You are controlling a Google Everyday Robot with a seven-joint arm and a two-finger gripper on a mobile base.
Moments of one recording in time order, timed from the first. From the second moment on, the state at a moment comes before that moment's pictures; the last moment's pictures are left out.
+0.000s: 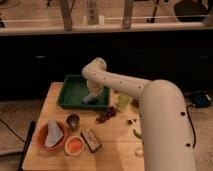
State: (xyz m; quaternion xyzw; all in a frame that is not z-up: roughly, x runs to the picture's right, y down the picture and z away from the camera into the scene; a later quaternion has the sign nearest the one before) arm -0.047 0.032 0.911 -0.23 -0.12 -0.34 0.90
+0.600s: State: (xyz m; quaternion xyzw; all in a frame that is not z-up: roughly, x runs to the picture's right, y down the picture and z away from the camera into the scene) arm -0.069 -0.024 0.935 -0.21 -0.10 -0.32 0.92
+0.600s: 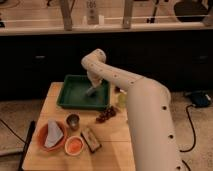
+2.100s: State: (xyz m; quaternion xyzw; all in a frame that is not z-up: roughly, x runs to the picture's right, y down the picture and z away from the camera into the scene) arm -0.028 -0.008 0.931 -0.22 -0.10 -0.35 0.90
